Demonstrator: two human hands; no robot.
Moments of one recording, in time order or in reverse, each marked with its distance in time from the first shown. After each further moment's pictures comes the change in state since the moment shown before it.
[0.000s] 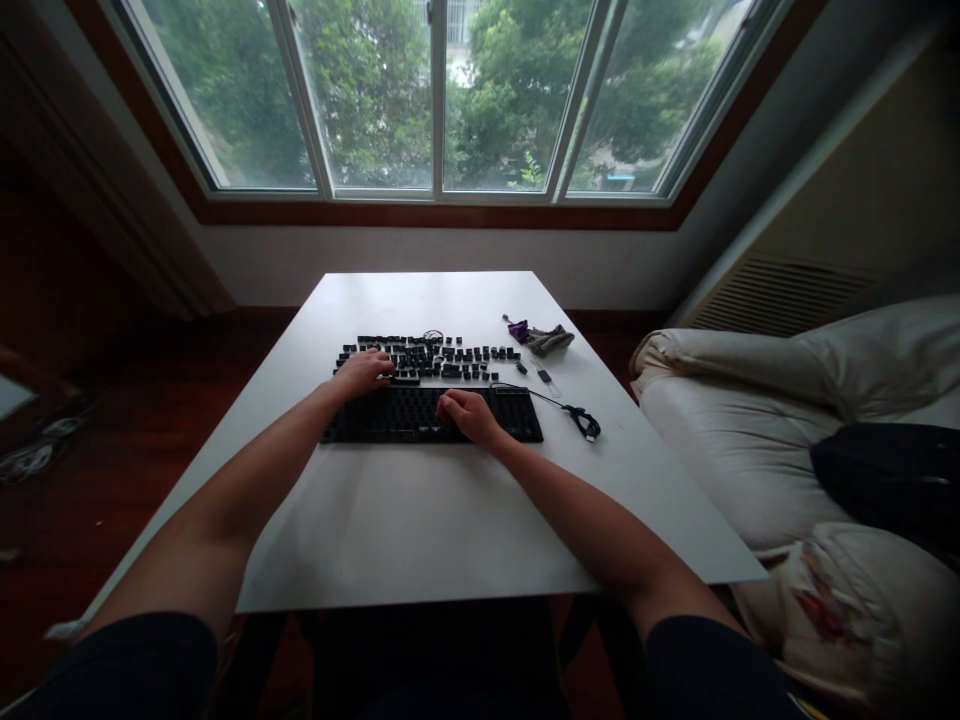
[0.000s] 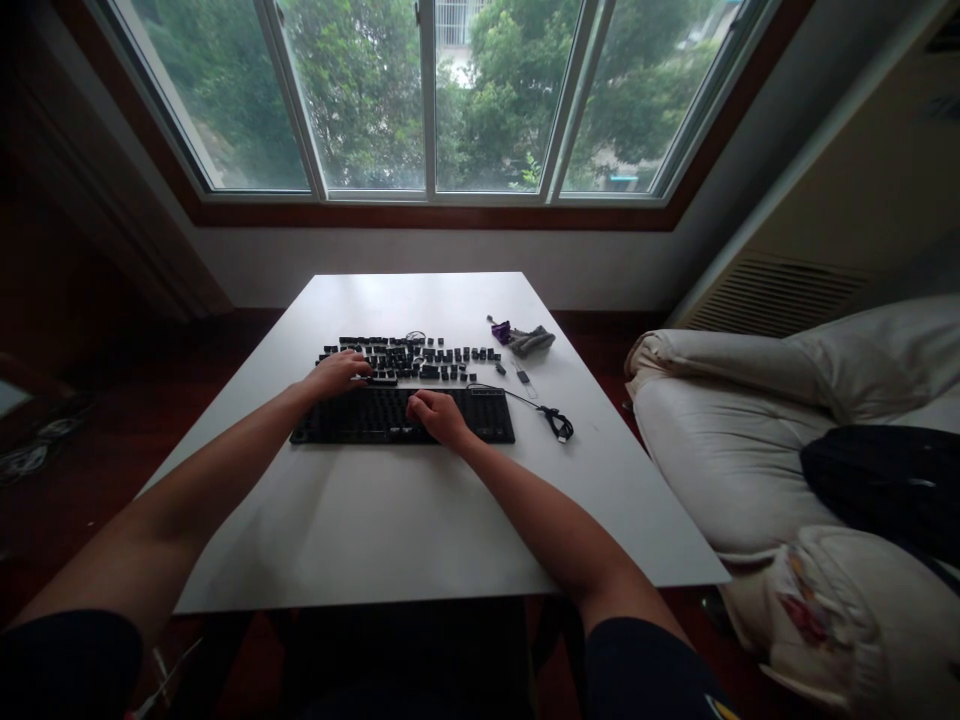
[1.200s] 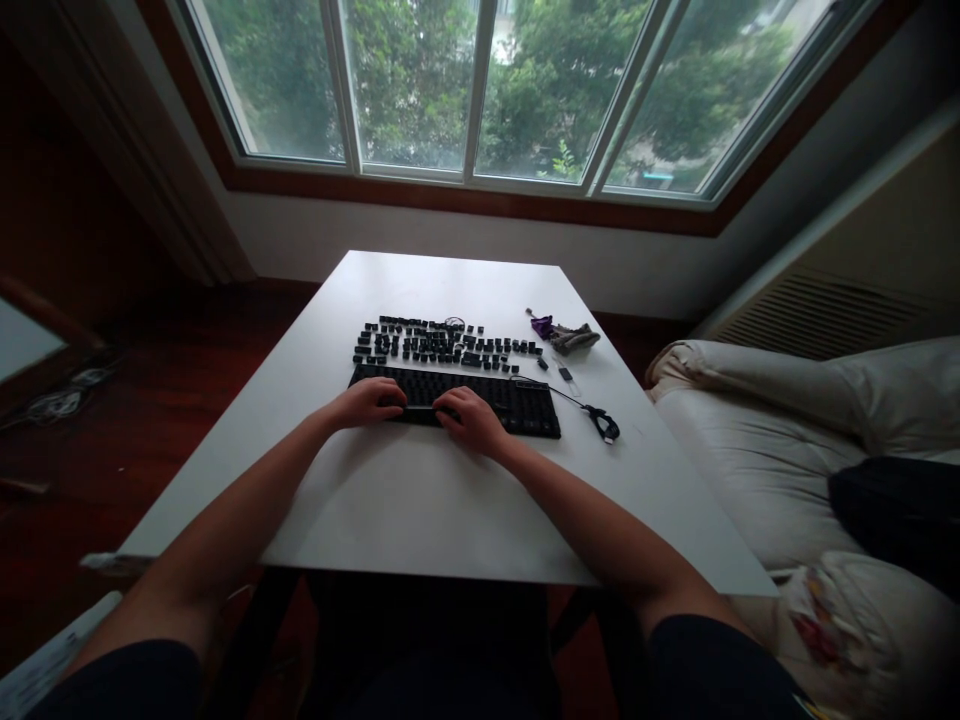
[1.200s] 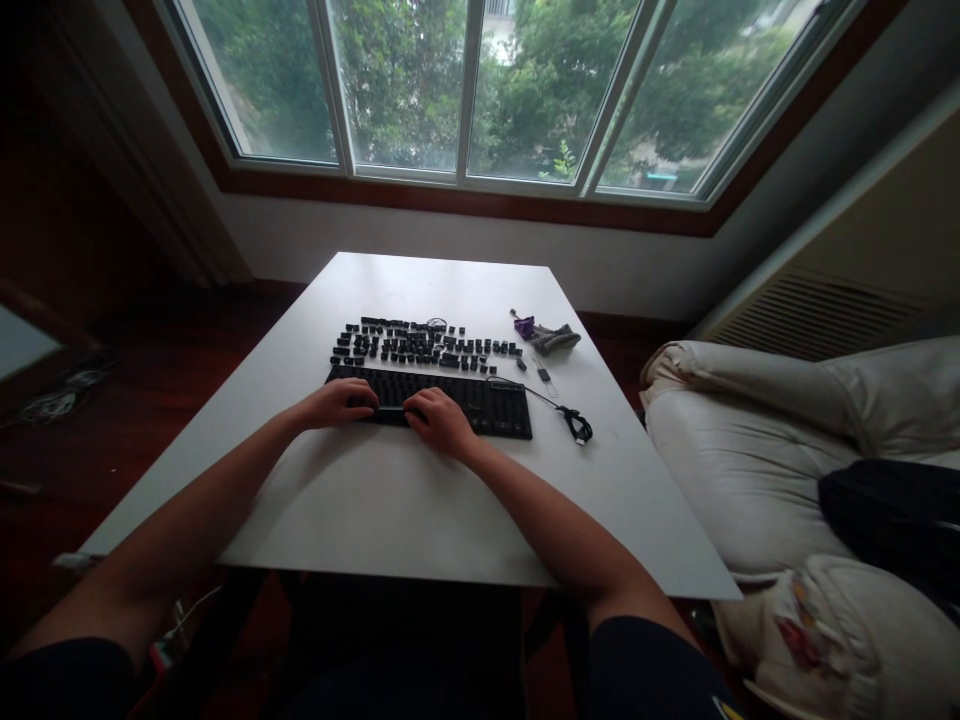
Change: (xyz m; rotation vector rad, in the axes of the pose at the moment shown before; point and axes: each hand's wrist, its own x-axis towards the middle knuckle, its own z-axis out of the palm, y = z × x) left_hand -0.111 0.071 -0.017 -0.562 0.058 -0.024; right_hand -0.016 -0.026 0.040 -0.373 -0.138 -0.341
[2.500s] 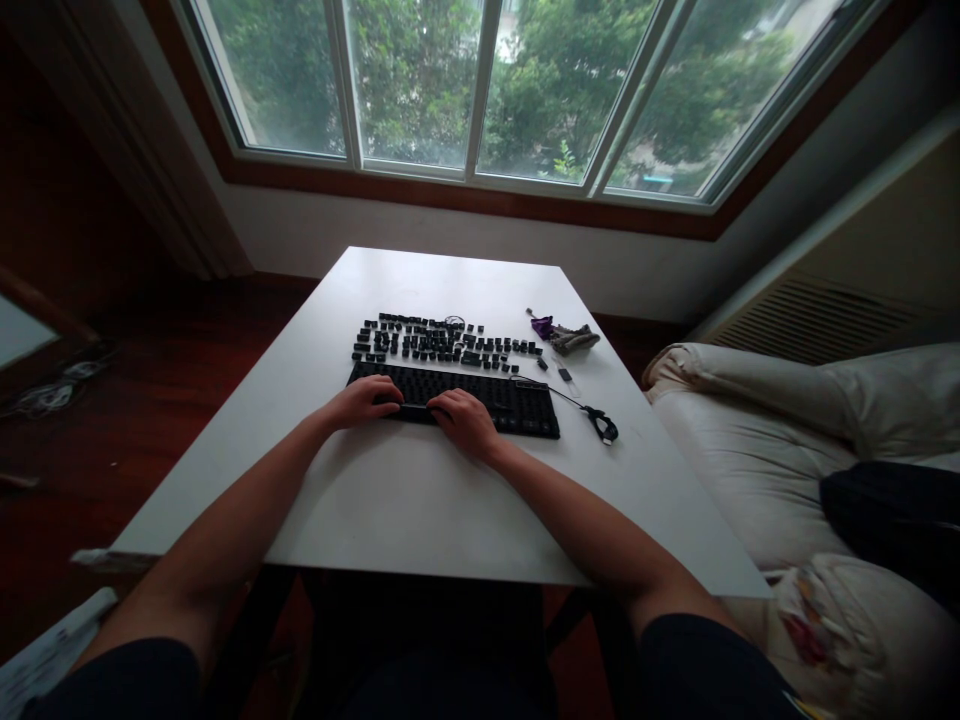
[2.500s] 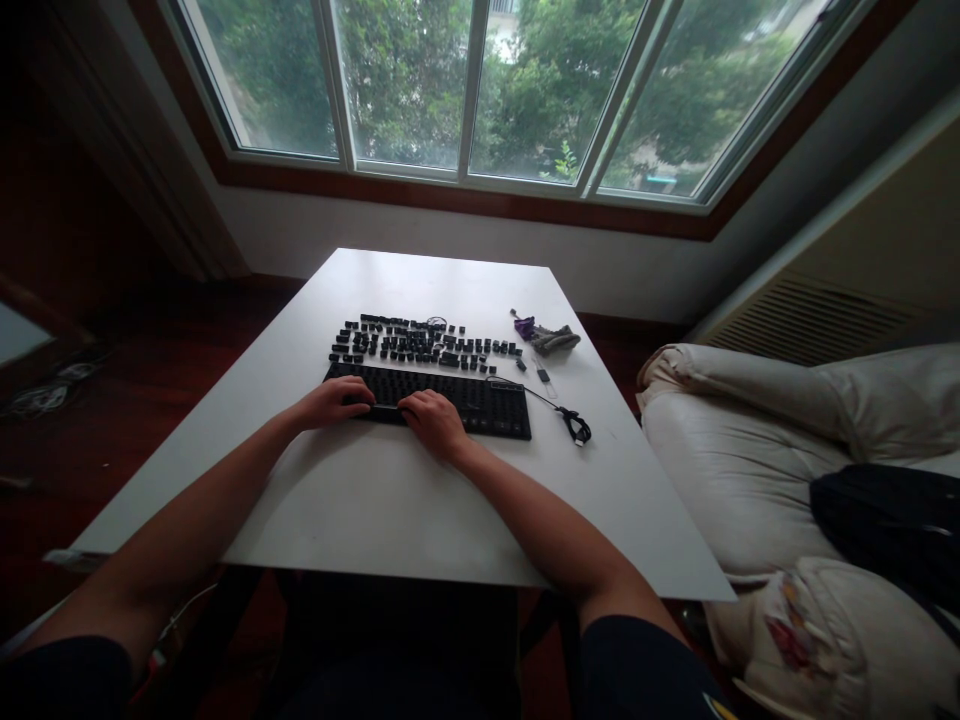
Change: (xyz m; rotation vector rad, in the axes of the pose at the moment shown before) left_hand -0.010 -0.007 0.004 -0.038 0.066 -0.028; right_hand 0.005 -0.001 0.019 -0.114 -0.011 0.031
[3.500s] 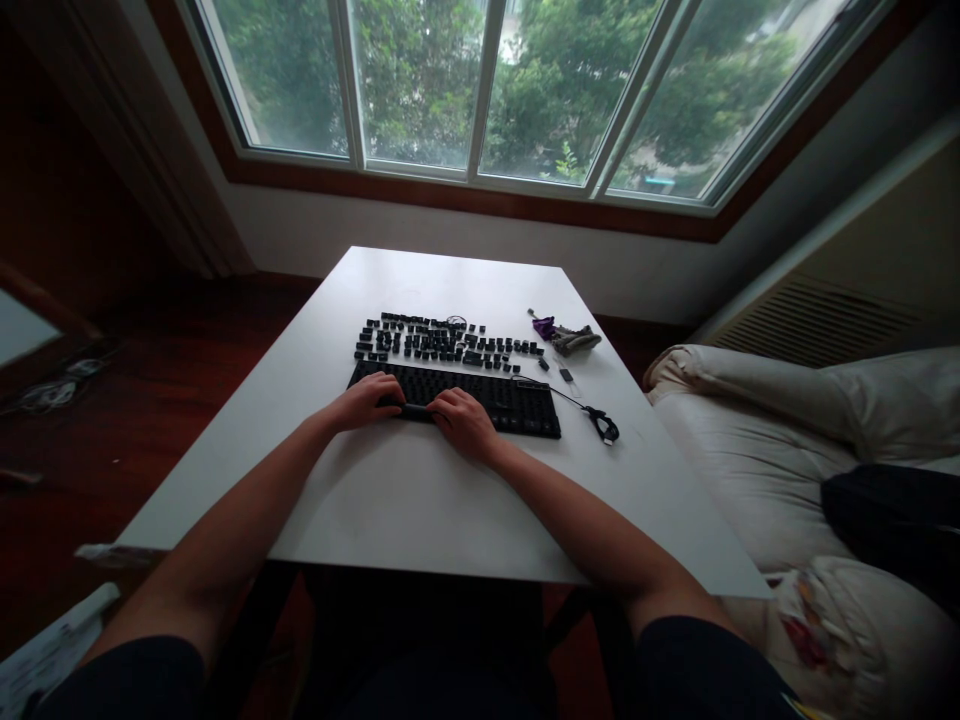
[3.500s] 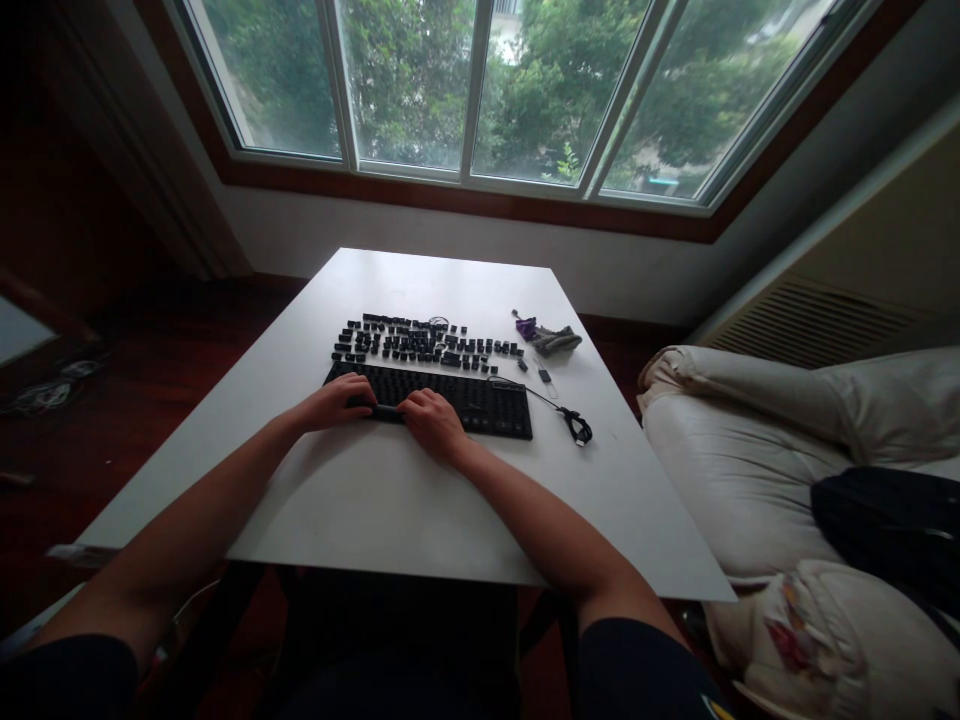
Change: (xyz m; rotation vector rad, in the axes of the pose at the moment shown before) left_hand -0.003 0.004 -0.001 0.081 -0.013 0.055; right_hand 0.000 -0.007 -0.001 -0.087 -0.042 -0.098
